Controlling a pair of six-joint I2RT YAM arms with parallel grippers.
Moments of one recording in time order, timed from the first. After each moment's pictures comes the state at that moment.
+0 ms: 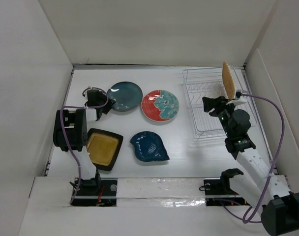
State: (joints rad) left arm 0.01 1.83 0.89 0.29 0.11 -0.92; right arm 0.22 0.81 0.52 0.35 0.04 0.52
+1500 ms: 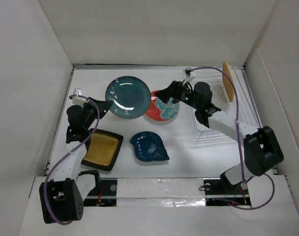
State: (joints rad) left arm 0.07 0.97 0.53 0.32 0.41 -0.92; right arm 0.49 1.49 0.95 0.52 -0.39 0.63
